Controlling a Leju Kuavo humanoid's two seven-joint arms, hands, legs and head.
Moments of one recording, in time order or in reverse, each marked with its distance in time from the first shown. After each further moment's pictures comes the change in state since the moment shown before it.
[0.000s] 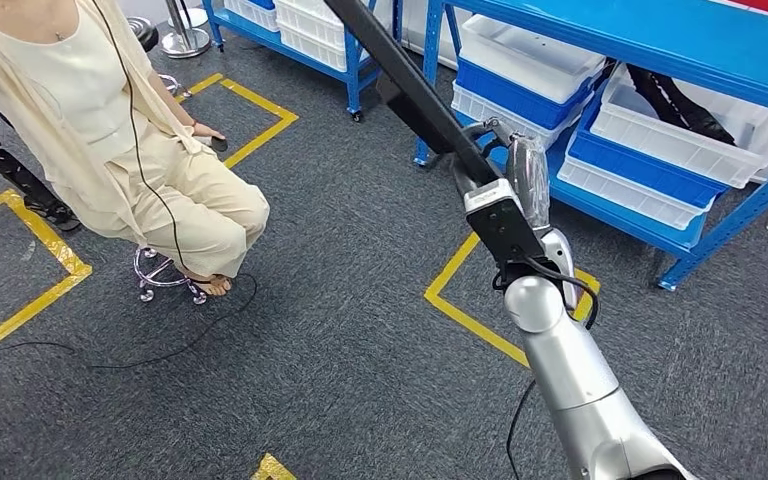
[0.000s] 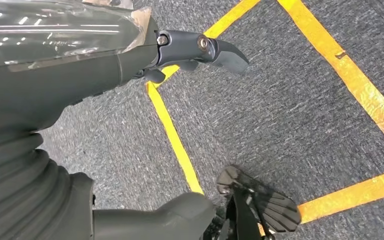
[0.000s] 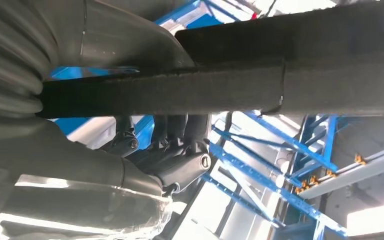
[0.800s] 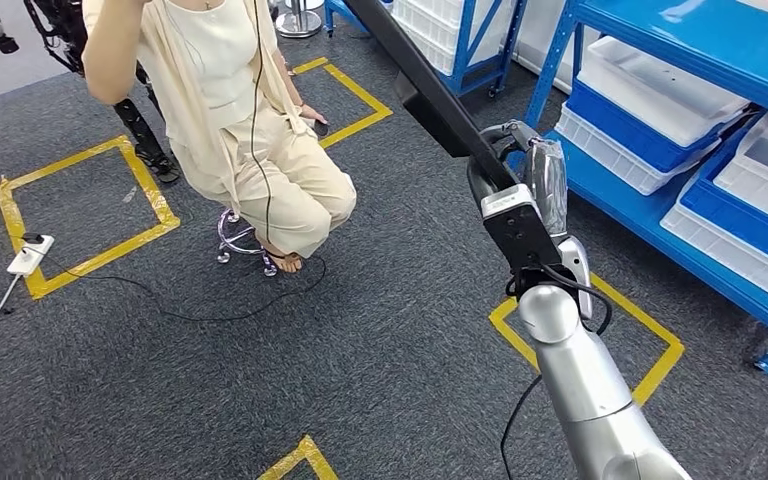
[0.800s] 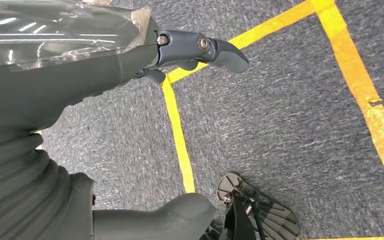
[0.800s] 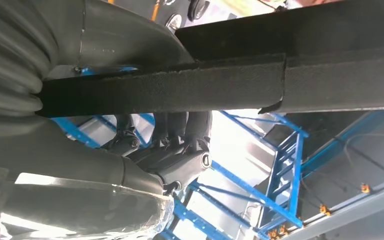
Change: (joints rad) left arm -0.003 -0.001 -0.001 0.000 -0.006 0.019 0.014; right arm 0.027 -0.031 -0.015 -0.059 -0.014 0.002 0.032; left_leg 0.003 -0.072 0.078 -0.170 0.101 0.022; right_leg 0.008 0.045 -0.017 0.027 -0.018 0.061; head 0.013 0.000
